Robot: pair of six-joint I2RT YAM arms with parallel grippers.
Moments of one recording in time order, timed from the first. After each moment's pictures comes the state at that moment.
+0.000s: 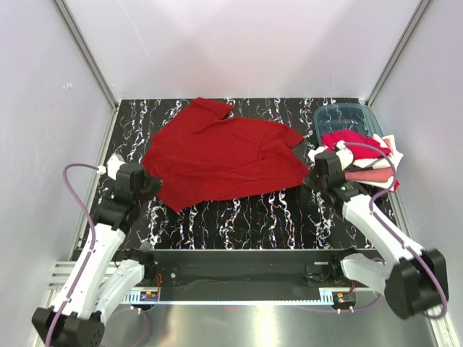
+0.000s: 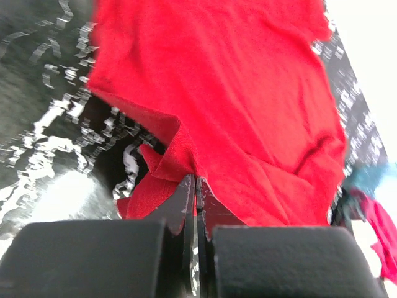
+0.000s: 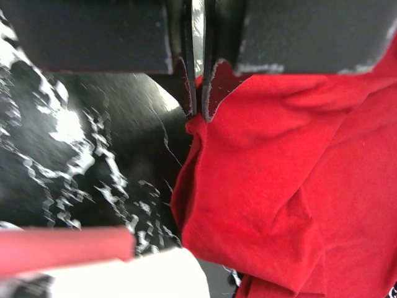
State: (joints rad) left arm -0.22 0.75 0.74 -0.64 -0.25 -1.02; right arm 0.33 1.10 0.72 -0.34 0.29 0.82
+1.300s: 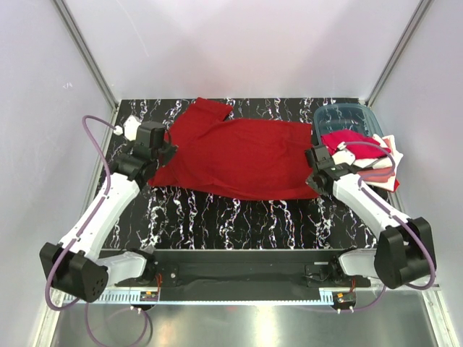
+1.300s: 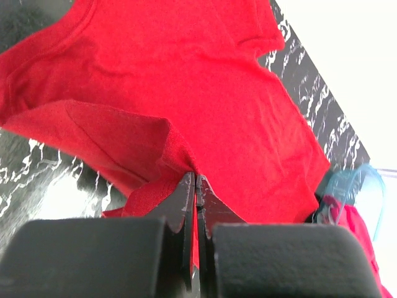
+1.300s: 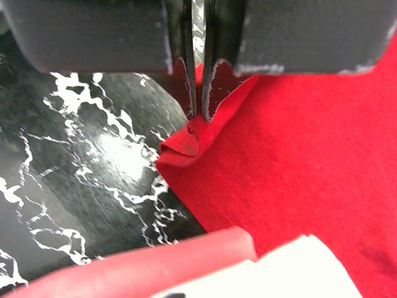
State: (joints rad) left arm -0.34 1.17 1.12 -0.61 -0.34 -1.05; right arm 0.33 1.29 0.88 -0.67 0.48 0.99
